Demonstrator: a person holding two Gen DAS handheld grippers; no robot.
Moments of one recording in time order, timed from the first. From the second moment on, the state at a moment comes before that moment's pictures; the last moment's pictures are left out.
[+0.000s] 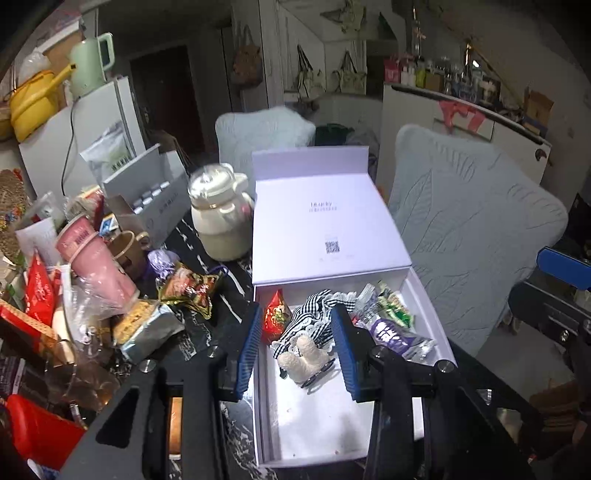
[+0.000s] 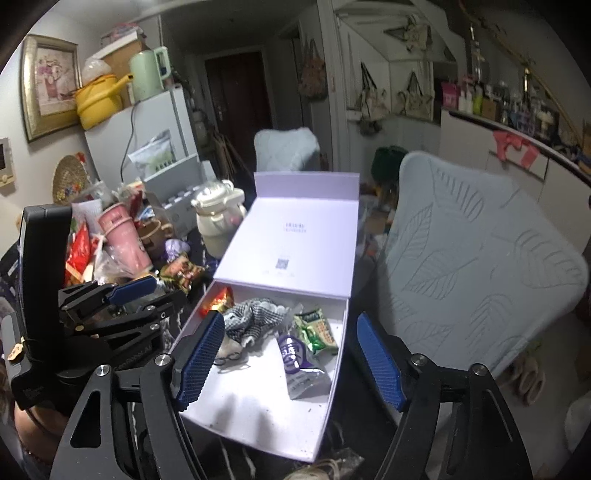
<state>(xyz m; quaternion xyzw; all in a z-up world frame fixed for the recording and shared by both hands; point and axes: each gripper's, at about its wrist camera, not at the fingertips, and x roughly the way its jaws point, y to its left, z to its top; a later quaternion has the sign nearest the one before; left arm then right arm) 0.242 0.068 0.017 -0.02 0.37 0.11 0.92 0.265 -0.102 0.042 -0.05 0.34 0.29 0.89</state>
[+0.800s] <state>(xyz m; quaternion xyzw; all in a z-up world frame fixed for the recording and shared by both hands) 0.100 0.022 0.104 0.00 0.26 0.10 0.96 0.130 -0.152 0.115 -0.06 0.24 0.31 0.92</state>
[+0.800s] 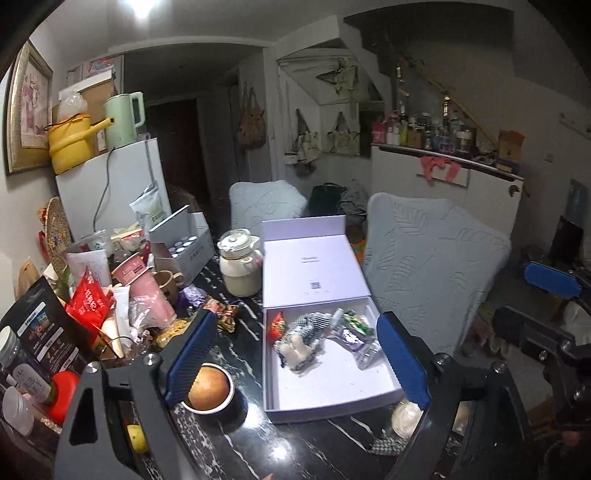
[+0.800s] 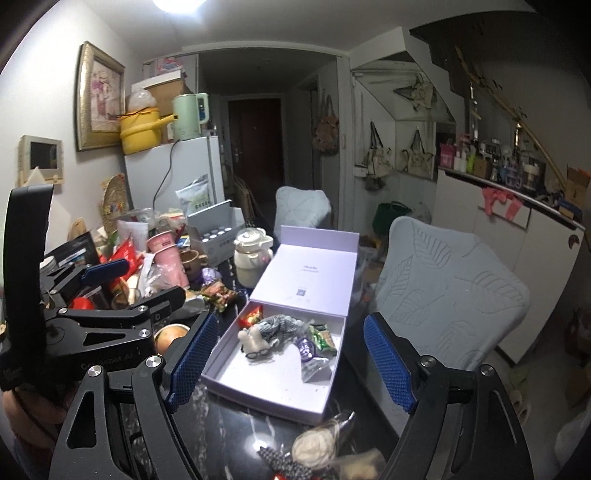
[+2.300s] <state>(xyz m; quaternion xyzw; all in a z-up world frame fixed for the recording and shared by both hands) 0.001 -0.030 -0.080 -0.03 0.43 0.00 0.90 0.019 -0.226 -0.065 -0.05 0.36 0.23 0.90</state>
